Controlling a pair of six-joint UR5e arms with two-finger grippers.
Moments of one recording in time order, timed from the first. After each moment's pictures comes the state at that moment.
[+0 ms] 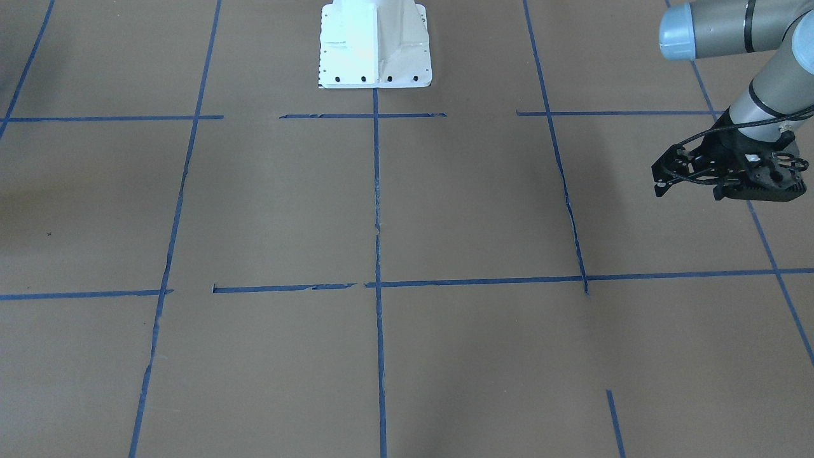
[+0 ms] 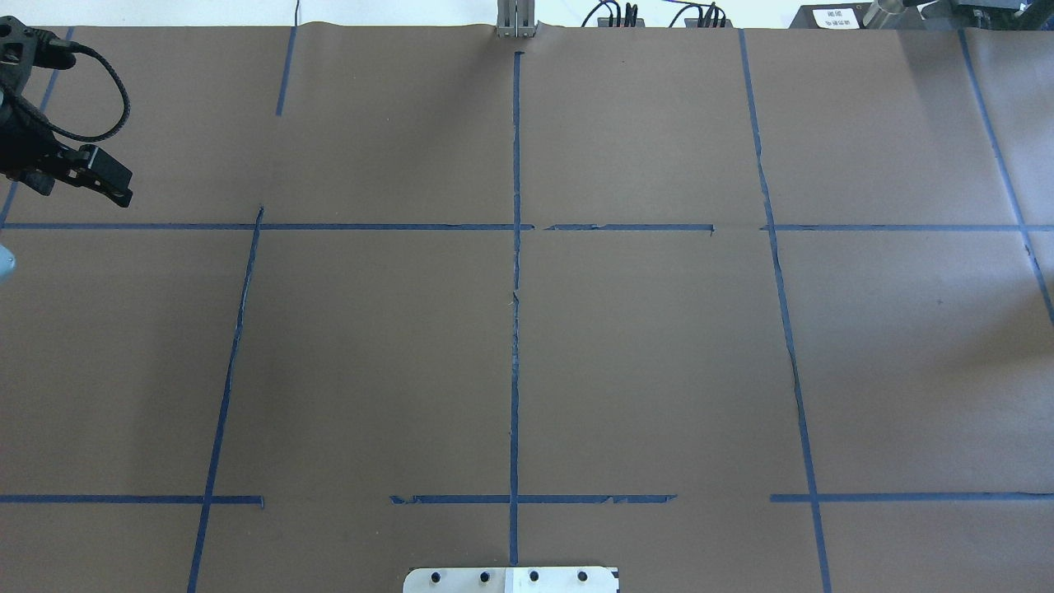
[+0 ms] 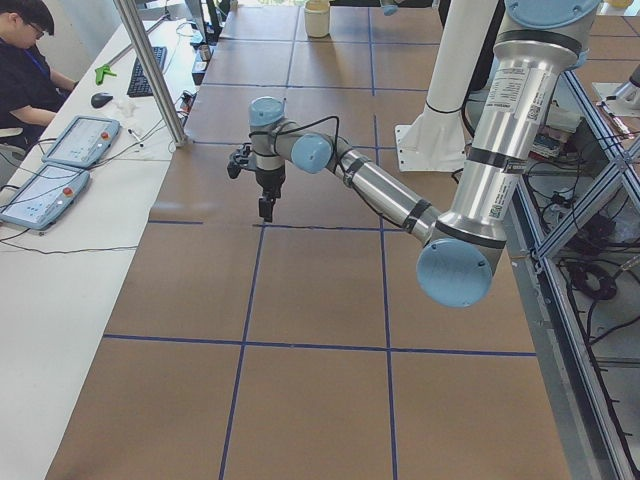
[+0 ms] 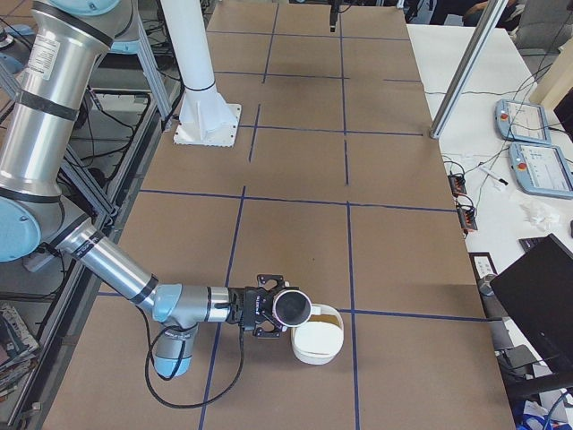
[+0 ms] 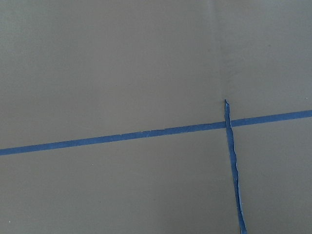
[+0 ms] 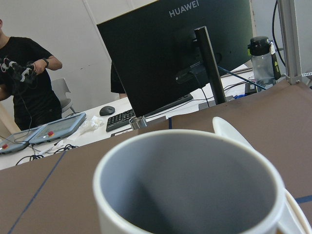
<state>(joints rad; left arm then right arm) -1.10 -1.81 -1.90 -1.47 -2.17 -0.52 1.27 -1.92 1.12 0.62 1.66 1.08</state>
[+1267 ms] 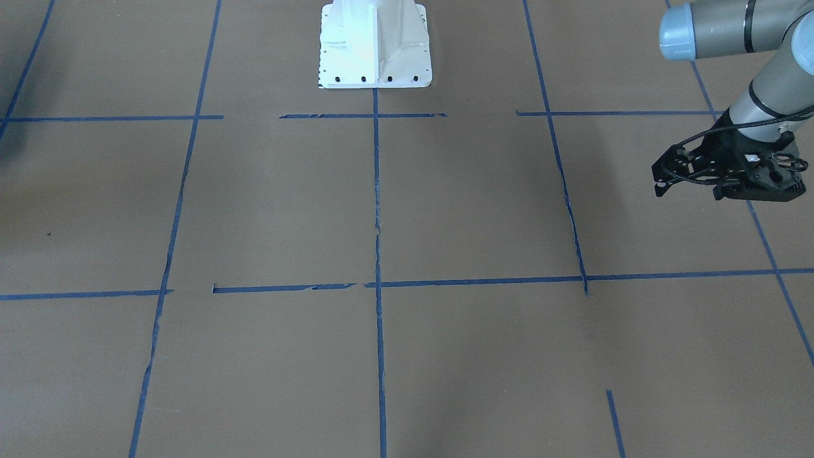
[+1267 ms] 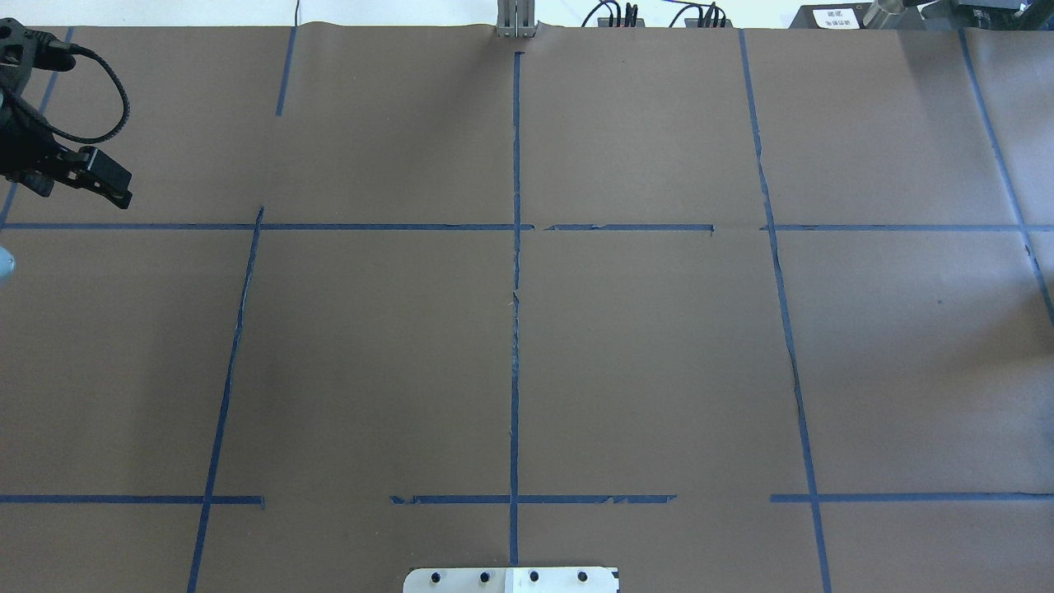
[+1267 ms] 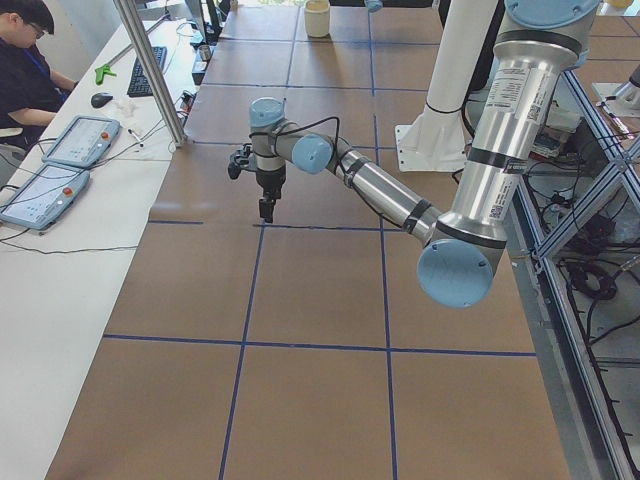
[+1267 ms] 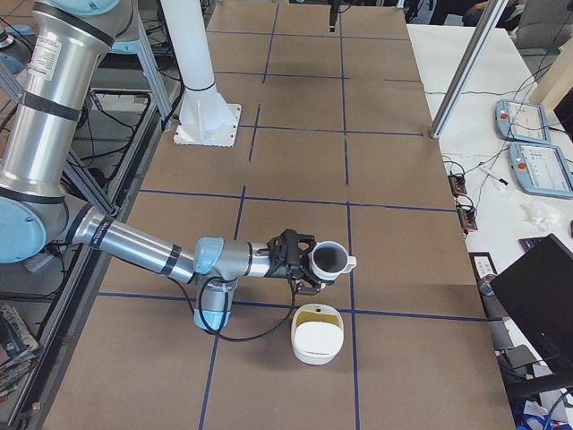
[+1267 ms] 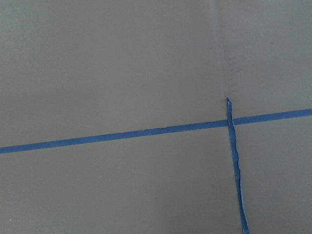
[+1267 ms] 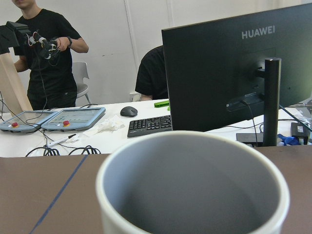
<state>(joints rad) -1.10 -1.81 -1.90 -1.47 -2.17 -0.52 1.27 -1.86 1.47 0.21 1.67 0.89</state>
